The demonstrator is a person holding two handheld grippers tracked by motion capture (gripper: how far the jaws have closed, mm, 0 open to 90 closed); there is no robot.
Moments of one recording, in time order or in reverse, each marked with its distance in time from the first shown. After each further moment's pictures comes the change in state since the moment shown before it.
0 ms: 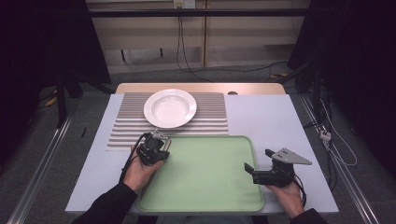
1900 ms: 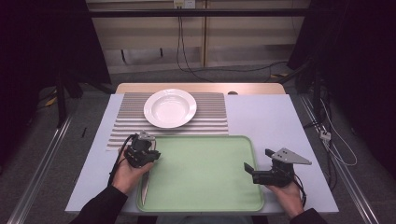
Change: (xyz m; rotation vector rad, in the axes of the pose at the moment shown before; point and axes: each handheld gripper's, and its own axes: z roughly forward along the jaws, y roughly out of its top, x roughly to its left) left arm 0.015 -0.020 -0.022 -0.071 0.021 -0.060; right arm 0.000 0.000 0.000 -0.001 -0.001 0.001
